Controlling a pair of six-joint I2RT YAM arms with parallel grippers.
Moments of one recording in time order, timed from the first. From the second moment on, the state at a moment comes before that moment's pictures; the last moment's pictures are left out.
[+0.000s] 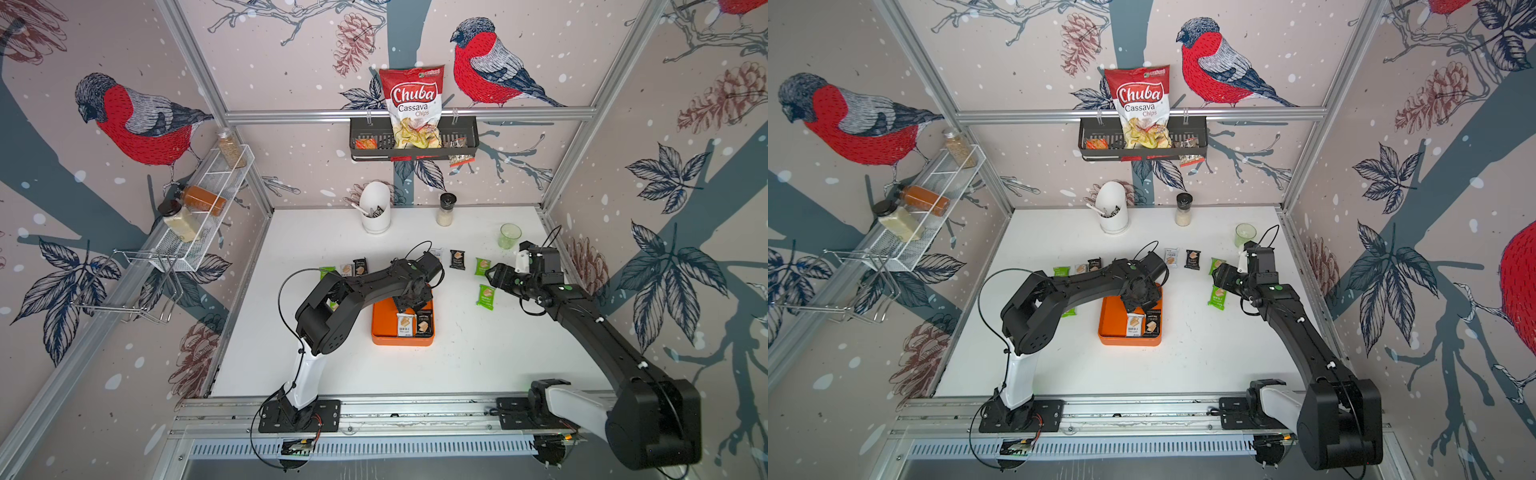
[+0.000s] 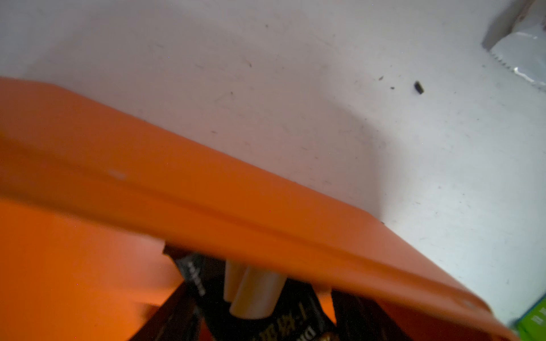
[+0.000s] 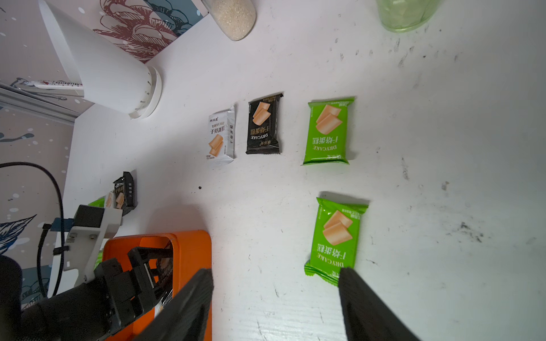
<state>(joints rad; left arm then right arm) -0.82 2.06 1.47 -0.75 -0.11 -1.19 0.13 1.15 0.77 -0.42 -0.27 0.42</state>
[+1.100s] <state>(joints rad) -0.80 1.95 1.40 -0.71 -0.12 -1.20 0.13 1.16 0.77 -0.42 -0.27 0.42</state>
